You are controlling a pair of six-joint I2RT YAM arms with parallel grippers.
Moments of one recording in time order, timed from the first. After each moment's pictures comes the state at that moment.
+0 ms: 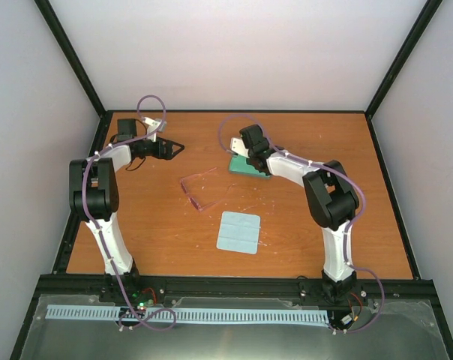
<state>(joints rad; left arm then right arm) 0.08 1.99 1.32 -0.15 0.86 0.18 0.55 2.06 1.44 -0.16 0.45 -1.05</state>
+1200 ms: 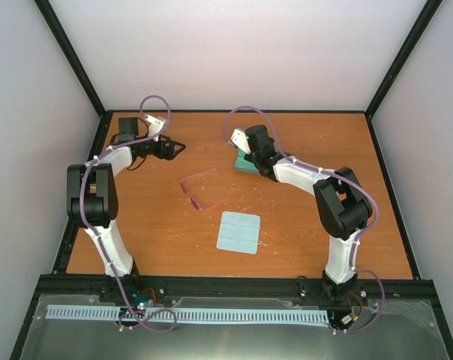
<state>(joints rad) 0.04 1.91 1.27 -0.13 0.79 0.24 0.56 1.92 1.30 0.04 0.42 -0.89</state>
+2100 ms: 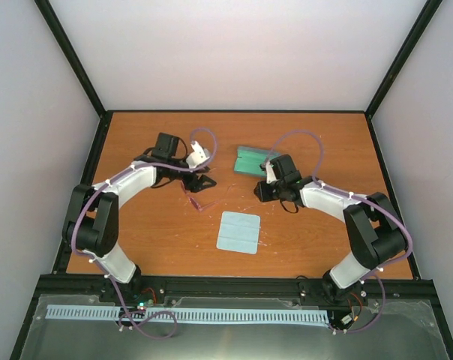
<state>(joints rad) -0.28 1.66 1.10 -0.36 0.75 0.56 0.47 1.59 0.87 -0.19 -0.20 0.25</state>
